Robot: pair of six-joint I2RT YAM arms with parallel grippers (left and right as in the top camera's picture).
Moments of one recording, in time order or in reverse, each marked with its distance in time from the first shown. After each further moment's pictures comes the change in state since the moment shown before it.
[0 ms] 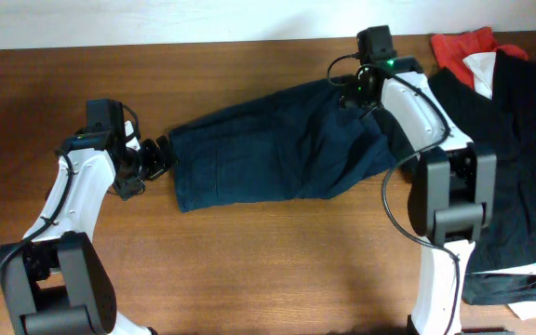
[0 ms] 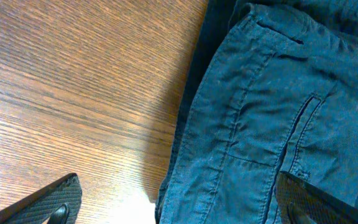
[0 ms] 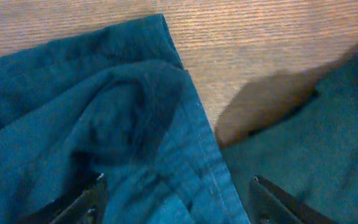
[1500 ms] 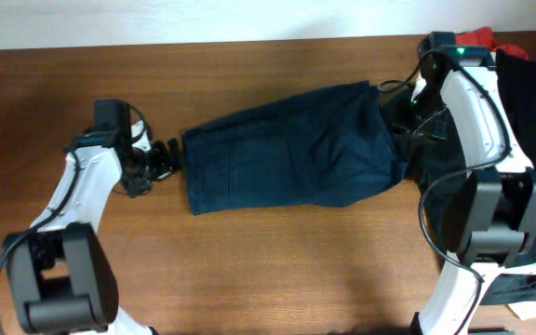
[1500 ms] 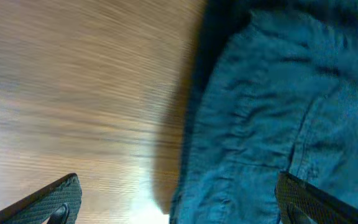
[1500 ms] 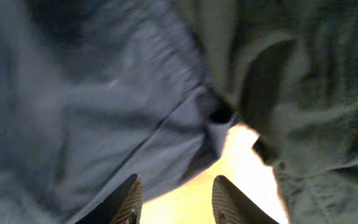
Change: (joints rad) left arm -0.033 0.053 0.000 0.018 0.084 0.111; right arm -0.170 -0.167 0.002 -0.584 -0.203 0.075
